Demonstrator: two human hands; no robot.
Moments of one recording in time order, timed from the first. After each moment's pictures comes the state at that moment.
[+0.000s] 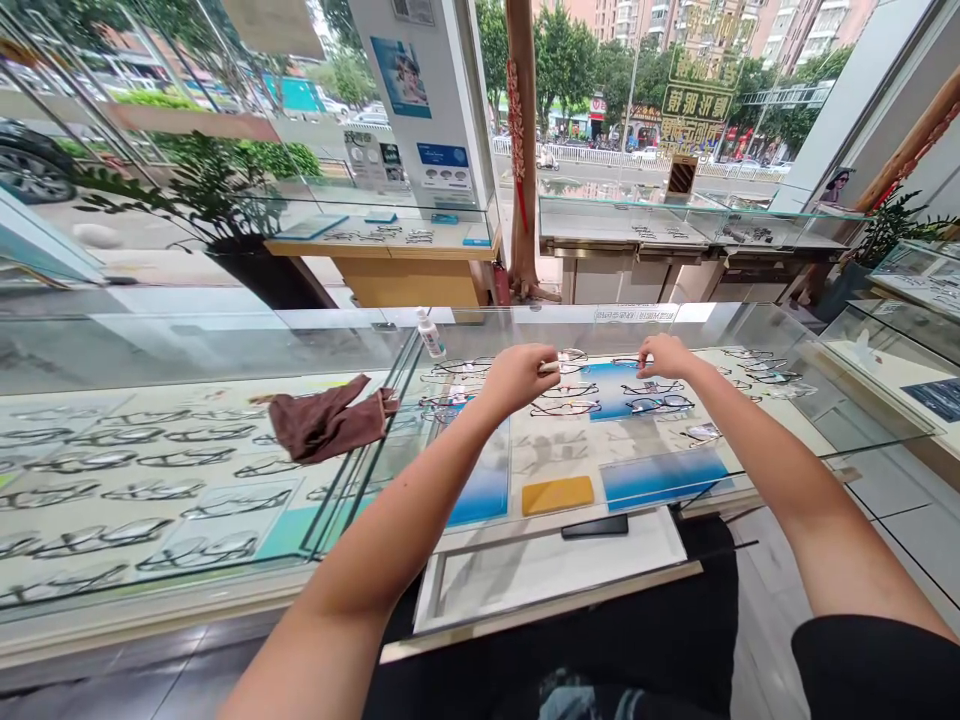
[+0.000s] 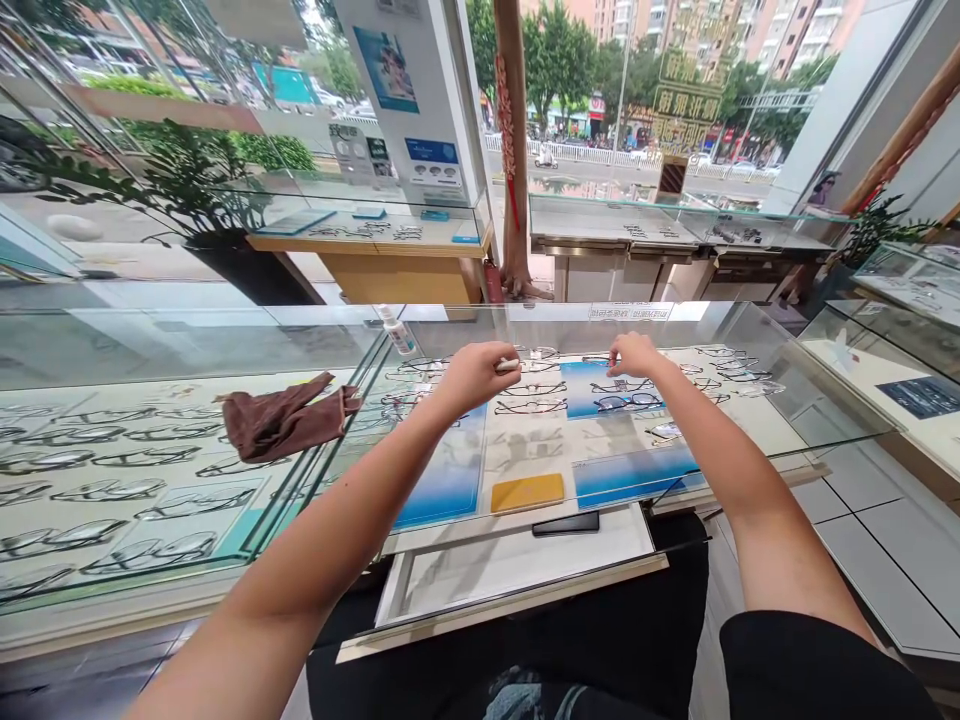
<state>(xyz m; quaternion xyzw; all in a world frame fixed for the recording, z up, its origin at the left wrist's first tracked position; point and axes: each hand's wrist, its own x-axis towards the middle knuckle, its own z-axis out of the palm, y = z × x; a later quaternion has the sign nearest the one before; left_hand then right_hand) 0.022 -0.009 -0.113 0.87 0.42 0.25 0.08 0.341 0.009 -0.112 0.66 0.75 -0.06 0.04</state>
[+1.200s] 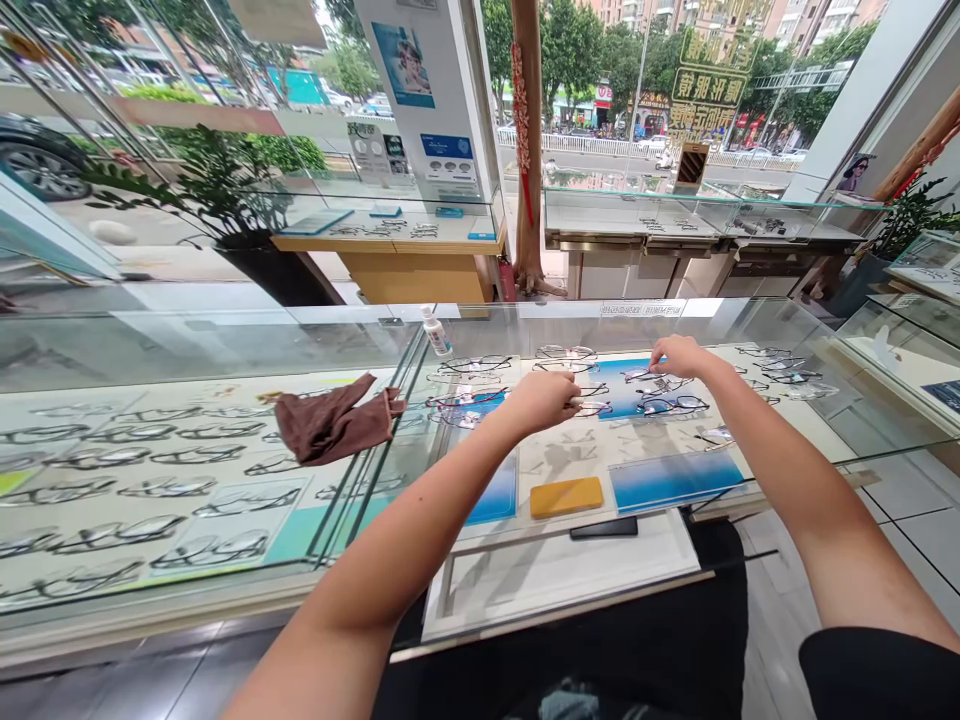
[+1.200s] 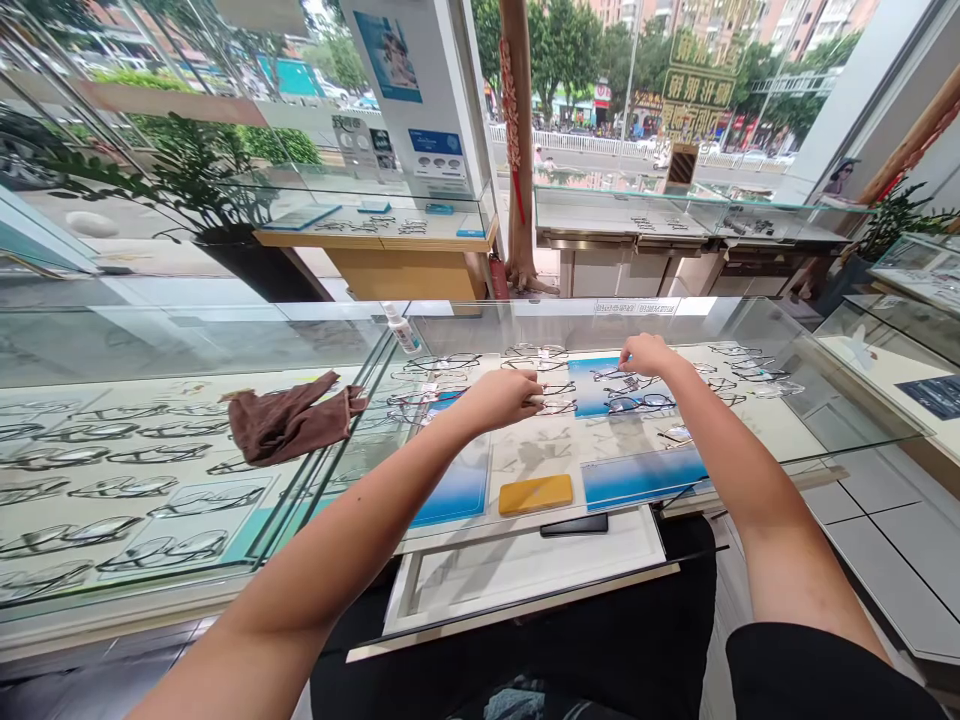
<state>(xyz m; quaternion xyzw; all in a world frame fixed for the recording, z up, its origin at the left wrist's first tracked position) 0.036 -0.023 -0.123 0.93 0.35 0.03 0.05 0.343 0.007 -0.111 0.67 0.73 -0.09 0.06</state>
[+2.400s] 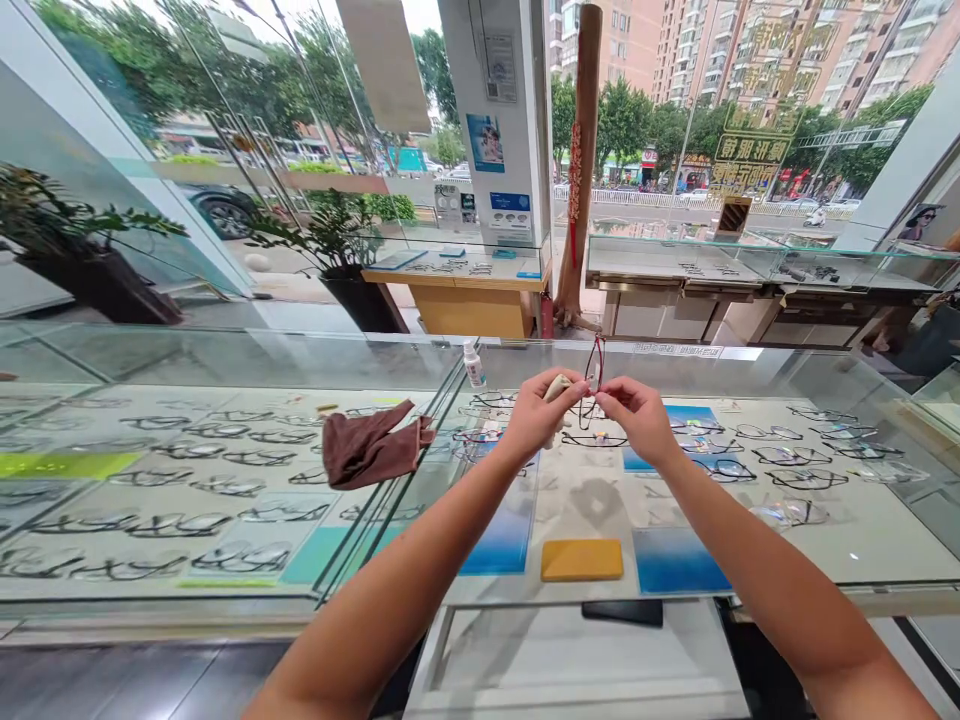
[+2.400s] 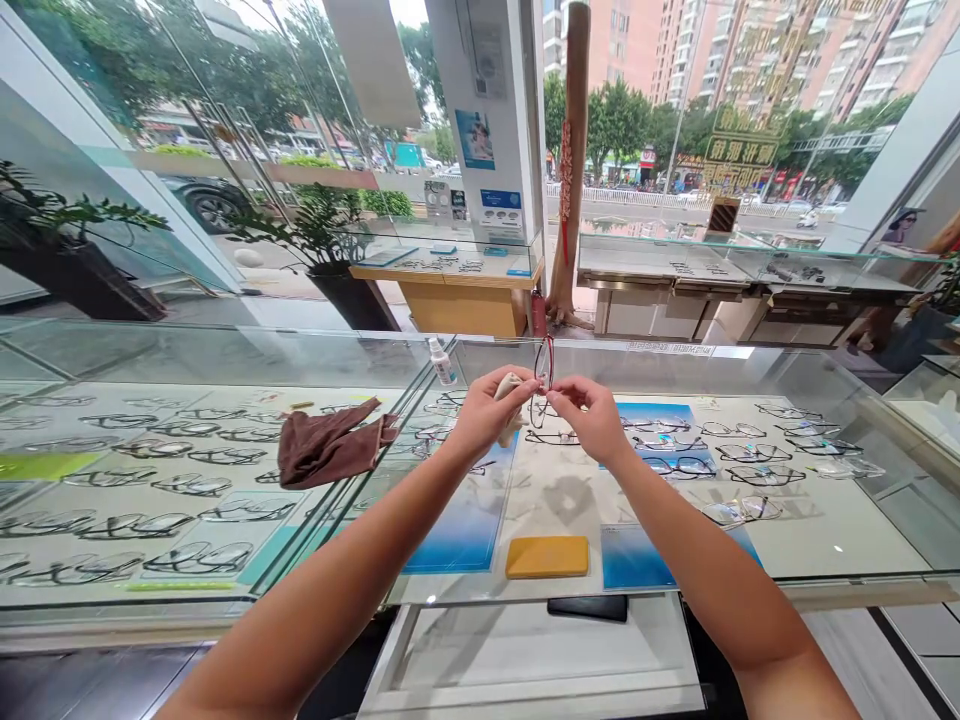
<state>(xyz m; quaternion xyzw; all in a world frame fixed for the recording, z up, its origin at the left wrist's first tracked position) 0.017 -0.016 -0.115 0.60 0.37 0.55 0.46 0.194 -0.032 -0.118 0.39 0.61 -0.41 -0.55</state>
